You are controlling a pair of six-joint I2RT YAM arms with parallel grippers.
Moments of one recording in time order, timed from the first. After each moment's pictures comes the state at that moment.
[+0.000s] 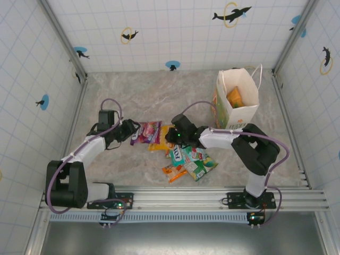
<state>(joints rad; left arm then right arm) -0.10 1.30 0.63 -0.21 0.47 -0.63 0.89 1.81 0.98 0.02 -0.11 0.96</state>
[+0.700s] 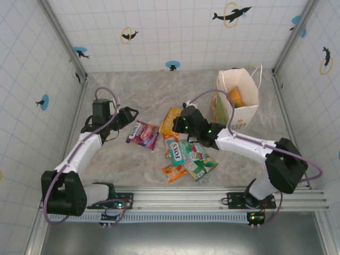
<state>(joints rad) -0.12 1.22 0.79 -0.25 0.46 -0.60 0.89 1.49 0.99 -0.08 0.14 0.80</state>
